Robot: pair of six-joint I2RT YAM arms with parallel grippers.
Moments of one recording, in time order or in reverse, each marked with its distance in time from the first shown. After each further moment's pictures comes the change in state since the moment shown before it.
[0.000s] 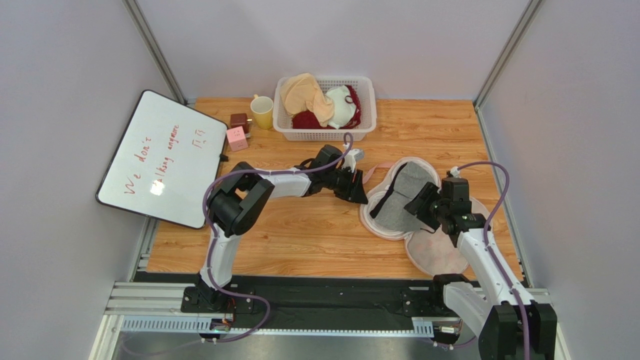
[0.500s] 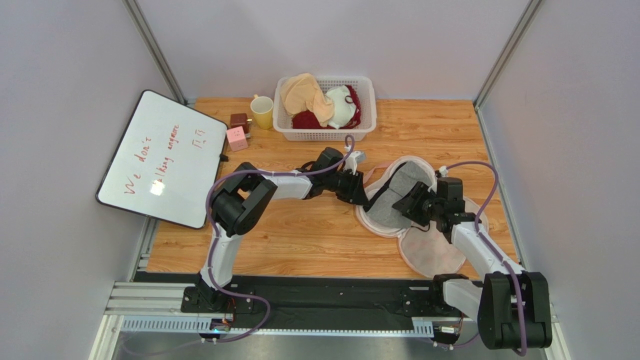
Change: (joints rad) left arm -0.011 0.029 -0.012 0.068 0.023 -0.023; right arm -0.011 0.143 -0.080 0.264 -0.196 0.007
